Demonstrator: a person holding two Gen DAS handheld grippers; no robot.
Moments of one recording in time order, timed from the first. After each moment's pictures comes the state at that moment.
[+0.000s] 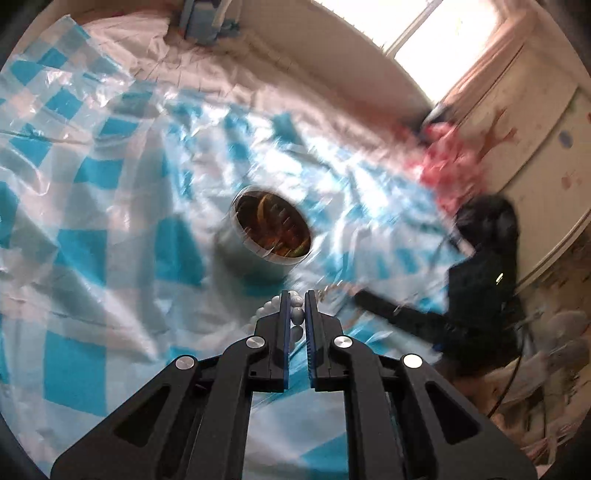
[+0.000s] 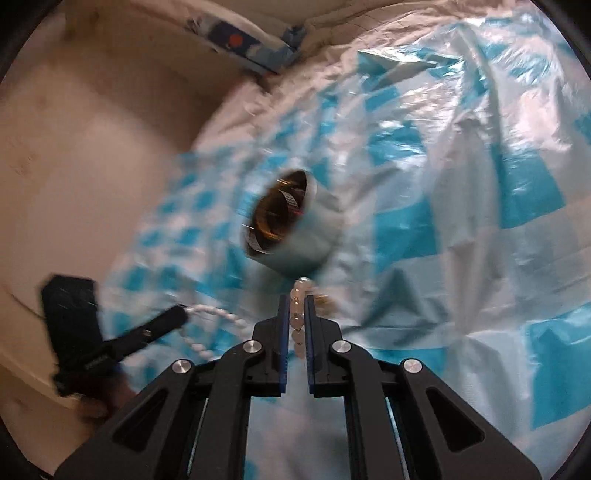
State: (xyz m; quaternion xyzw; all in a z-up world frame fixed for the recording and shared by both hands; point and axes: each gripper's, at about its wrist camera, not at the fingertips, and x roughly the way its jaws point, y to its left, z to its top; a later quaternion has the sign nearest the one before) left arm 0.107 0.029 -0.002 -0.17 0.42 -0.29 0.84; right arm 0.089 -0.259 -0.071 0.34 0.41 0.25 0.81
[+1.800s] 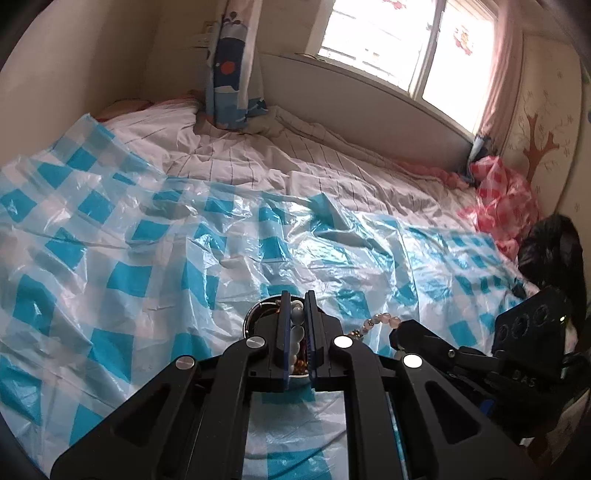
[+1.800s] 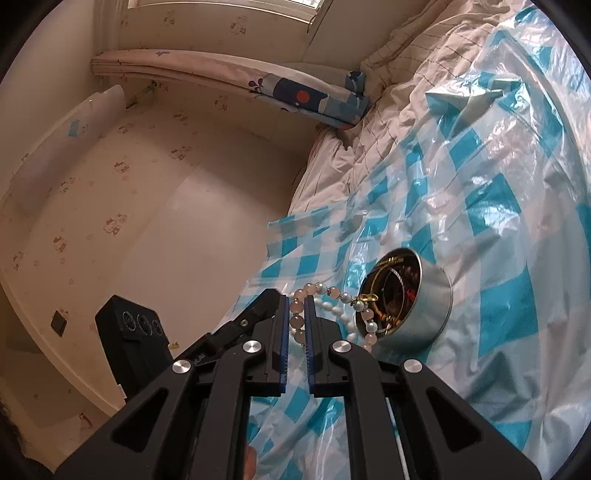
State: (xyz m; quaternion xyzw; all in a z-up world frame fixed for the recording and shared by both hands) left arm 0.132 -0.024 0.039 -0.10 0.31 -0.14 0.93; right arm 0.105 -0.273 -0.037 0.45 0.27 0.36 0.78
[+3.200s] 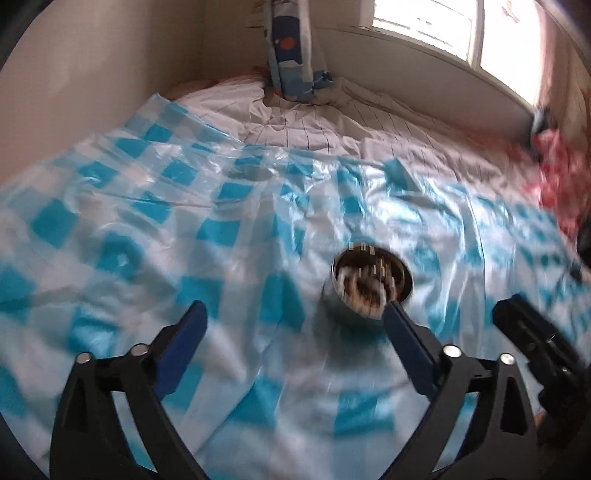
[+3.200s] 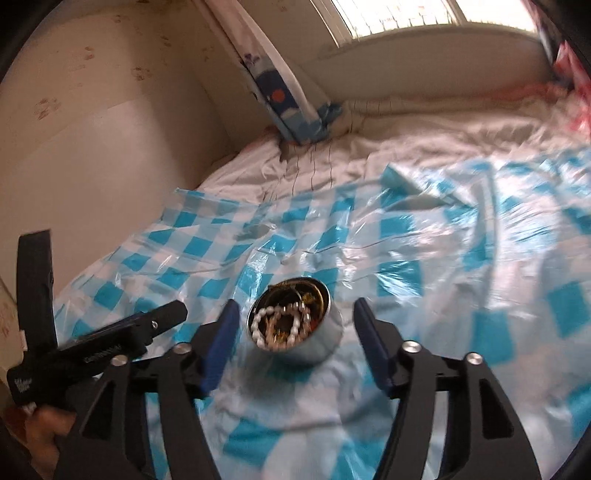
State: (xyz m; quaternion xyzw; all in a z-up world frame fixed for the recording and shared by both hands) left arm 0.081 -0.002 0.031 -0.03 0.38 0.00 0.93; right arm 0.071 -0.240 0.008 0.16 0.28 0.17 0.93
